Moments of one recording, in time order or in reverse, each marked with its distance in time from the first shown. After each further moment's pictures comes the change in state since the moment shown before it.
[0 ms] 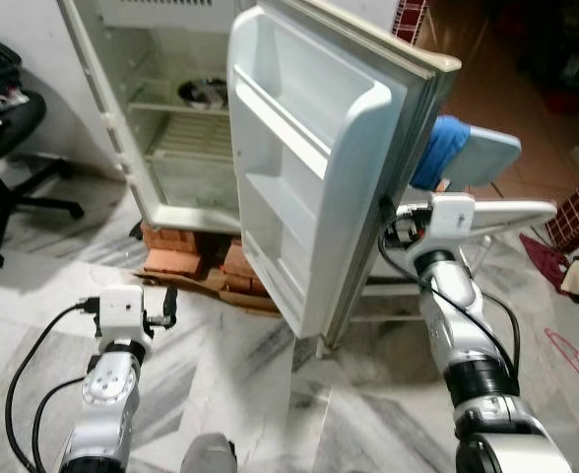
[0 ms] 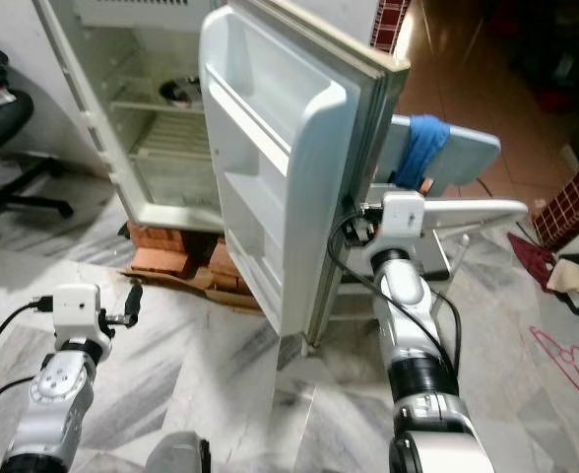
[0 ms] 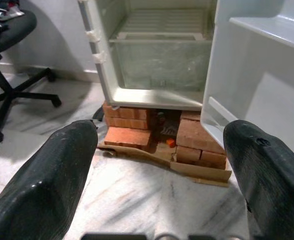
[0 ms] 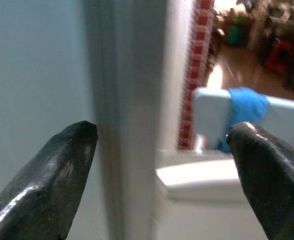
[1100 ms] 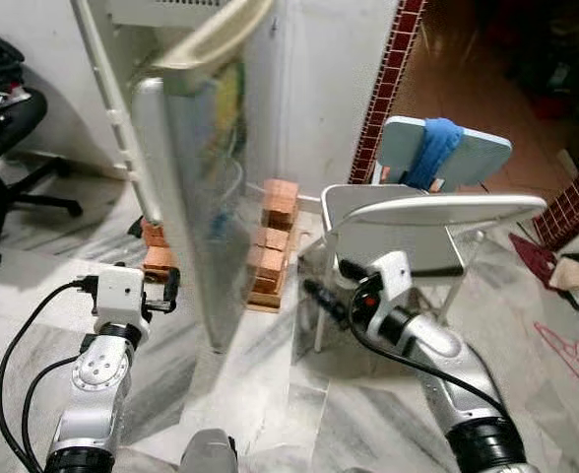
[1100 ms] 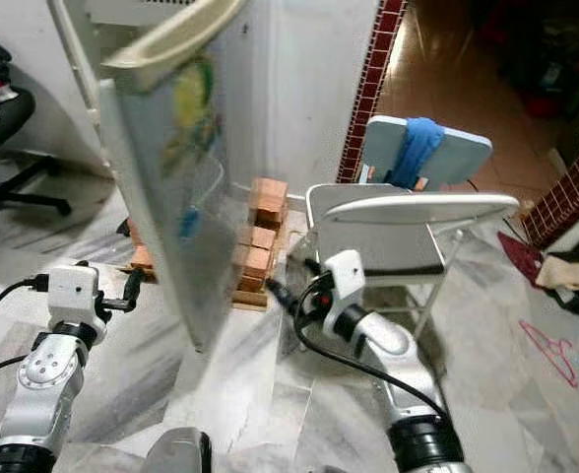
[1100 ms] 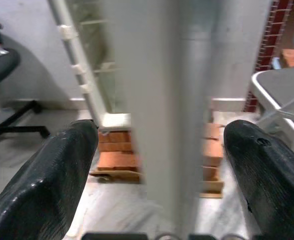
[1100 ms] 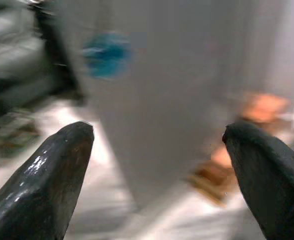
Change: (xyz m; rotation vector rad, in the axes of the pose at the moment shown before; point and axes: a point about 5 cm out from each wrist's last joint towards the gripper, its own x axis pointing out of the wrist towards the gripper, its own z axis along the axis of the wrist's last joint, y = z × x) left arm 0.003 -0.004 0.026 0.054 -0.086 -0.096; right arm -0.078 0.034 -0.047 0.050 0.250 0.537
